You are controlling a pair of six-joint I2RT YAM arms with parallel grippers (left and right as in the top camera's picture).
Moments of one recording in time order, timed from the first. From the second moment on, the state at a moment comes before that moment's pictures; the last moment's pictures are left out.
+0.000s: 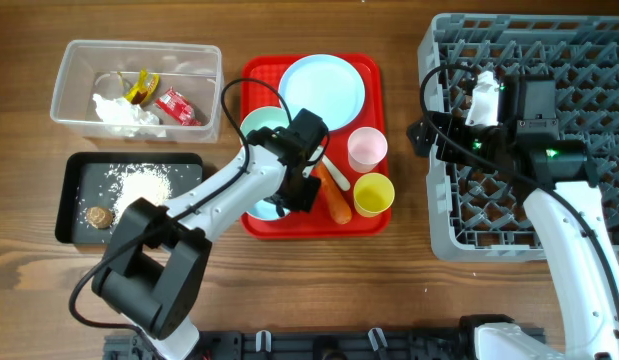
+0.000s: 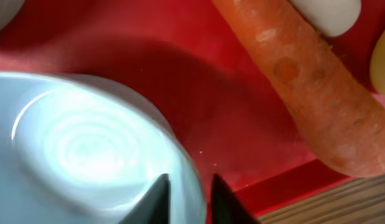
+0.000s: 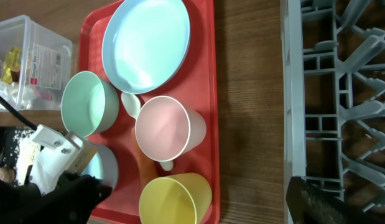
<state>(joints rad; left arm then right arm) -0.60 1.82 1.20 -0.87 0.08 -0.22 0.04 1.31 1.15 -0.82 -0.35 0.25</state>
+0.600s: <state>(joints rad) -0.61 1.82 1.37 -0.89 0.18 -0.47 0.04 1.31 1.15 -0.82 -0.35 0.25</state>
